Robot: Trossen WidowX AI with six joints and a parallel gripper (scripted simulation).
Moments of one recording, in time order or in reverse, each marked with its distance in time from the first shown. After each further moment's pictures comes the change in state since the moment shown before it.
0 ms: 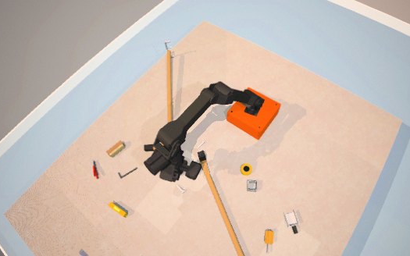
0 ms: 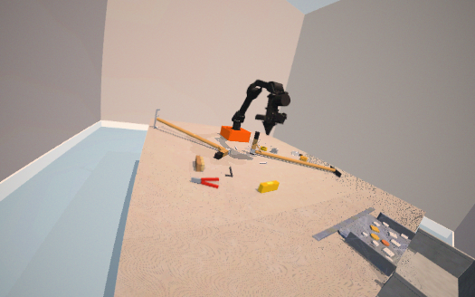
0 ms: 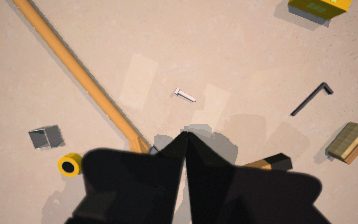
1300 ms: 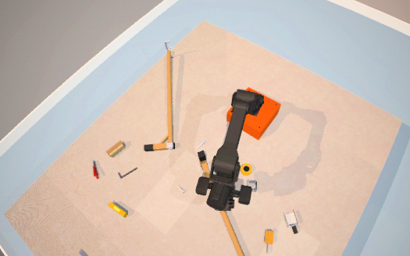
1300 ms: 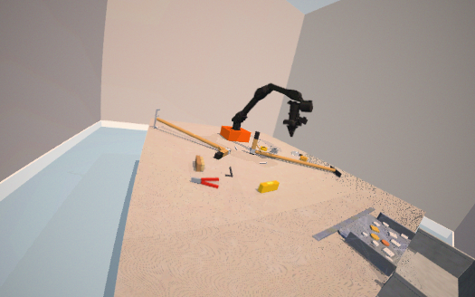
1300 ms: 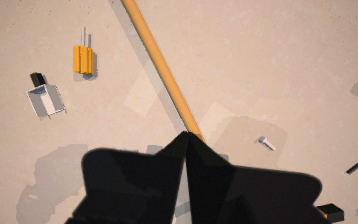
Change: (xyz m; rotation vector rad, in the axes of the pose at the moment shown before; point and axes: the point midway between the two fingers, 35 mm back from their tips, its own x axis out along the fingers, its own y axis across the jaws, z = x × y) arm -0.006 0.203 0.033 -0.169 -0.076 0.042
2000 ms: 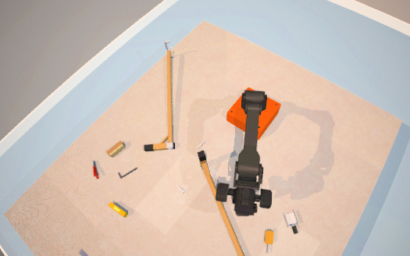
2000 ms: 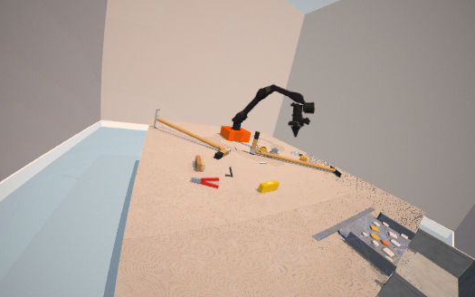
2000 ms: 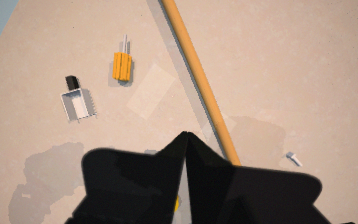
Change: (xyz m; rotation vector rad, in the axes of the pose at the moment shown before) arm 0.002 0.071 0.004 -0.056 -0.036 0.025
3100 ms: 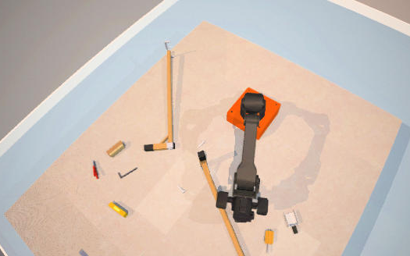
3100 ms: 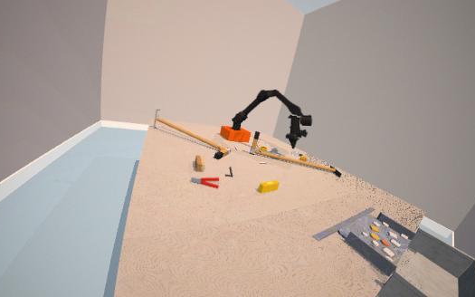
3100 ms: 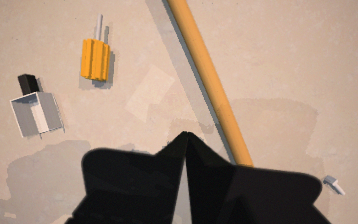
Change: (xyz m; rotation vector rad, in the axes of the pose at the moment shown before) arm 0.079 0.000 -0.008 0.007 -0.013 -0.002
